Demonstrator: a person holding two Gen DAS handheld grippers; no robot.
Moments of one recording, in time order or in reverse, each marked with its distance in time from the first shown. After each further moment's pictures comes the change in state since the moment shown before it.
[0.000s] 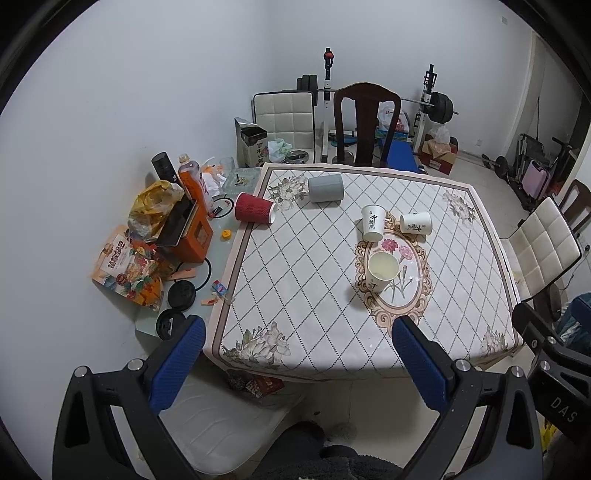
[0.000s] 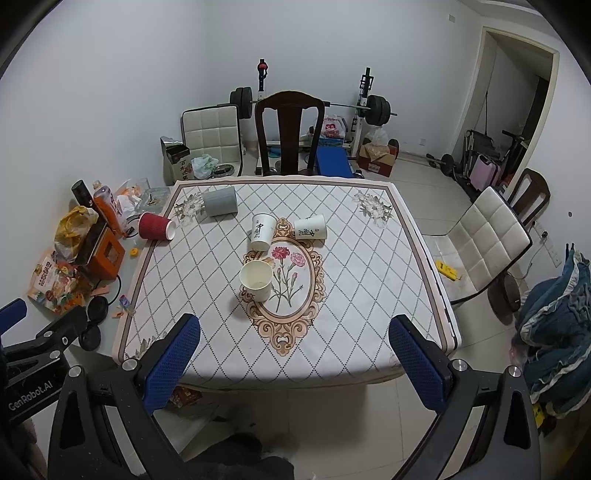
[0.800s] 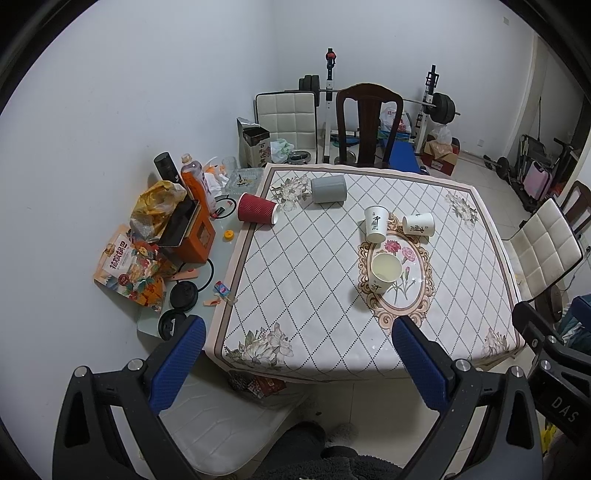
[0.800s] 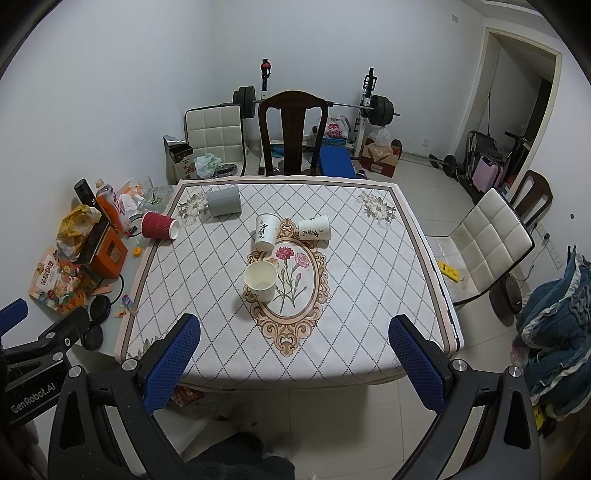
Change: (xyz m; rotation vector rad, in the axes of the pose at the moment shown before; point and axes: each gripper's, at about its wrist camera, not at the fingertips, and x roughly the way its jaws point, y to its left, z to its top) left arm 0.001 0.002 0.000 0.003 0.000 -0.005; right arm 0.001 0.001 0.001 -0.002 0.003 0.005
